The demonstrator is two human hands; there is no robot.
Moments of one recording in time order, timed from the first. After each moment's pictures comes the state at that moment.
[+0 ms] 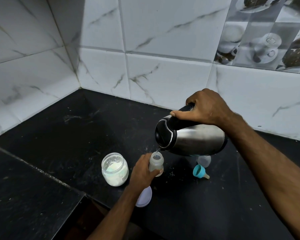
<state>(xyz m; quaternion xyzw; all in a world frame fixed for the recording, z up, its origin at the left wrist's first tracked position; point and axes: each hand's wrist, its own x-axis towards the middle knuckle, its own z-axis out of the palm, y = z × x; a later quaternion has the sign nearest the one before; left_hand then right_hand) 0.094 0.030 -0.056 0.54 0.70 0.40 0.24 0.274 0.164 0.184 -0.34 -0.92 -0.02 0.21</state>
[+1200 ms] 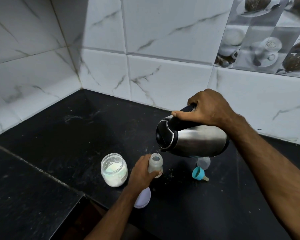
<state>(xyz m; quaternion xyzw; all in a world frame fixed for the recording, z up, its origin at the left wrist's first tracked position) 0.092 0.031 -0.060 0.54 0.70 0.40 0.25 0.278 0.163 0.189 -0.34 -0.92 -0.04 0.21</state>
